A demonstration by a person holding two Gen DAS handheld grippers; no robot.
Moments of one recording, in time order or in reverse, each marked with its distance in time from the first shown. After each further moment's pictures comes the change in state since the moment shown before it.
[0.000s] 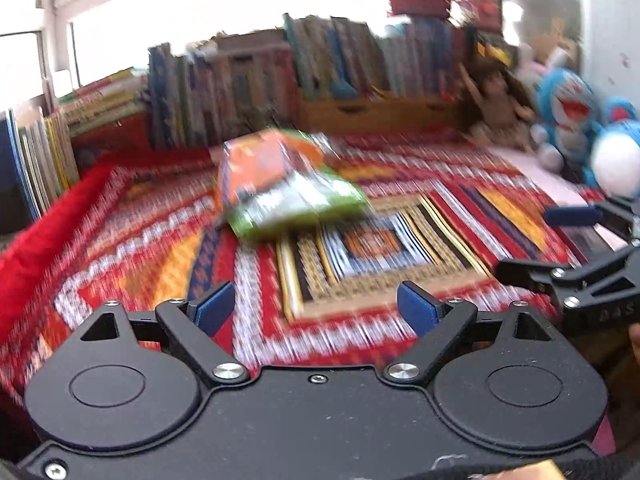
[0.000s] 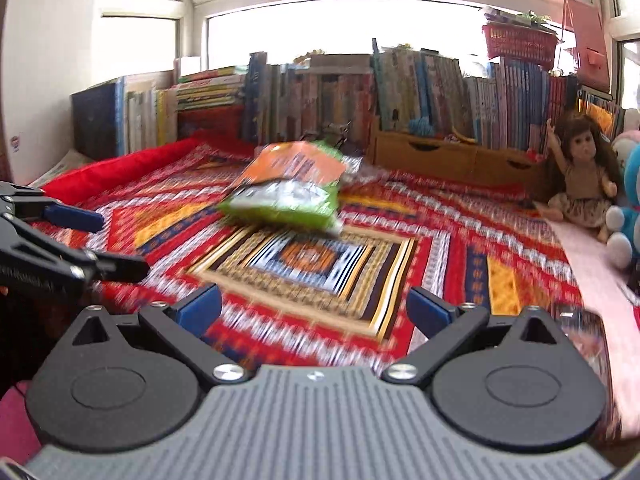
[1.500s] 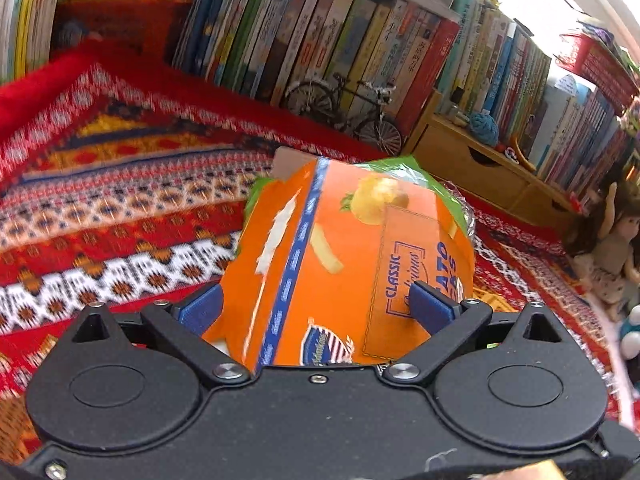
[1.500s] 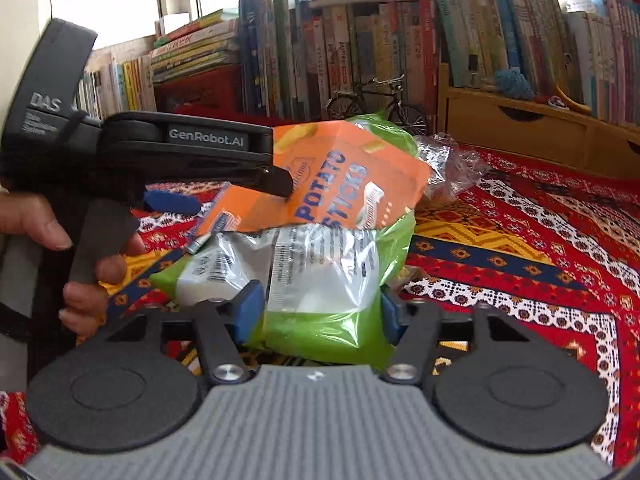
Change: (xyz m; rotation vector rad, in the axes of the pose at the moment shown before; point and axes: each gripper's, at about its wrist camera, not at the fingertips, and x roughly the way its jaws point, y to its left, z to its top) left arm 0.291 0.130 0.090 -0.483 0.142 -0.061; right arm 0.246 0.009 0.070 0.059 0.141 0.138
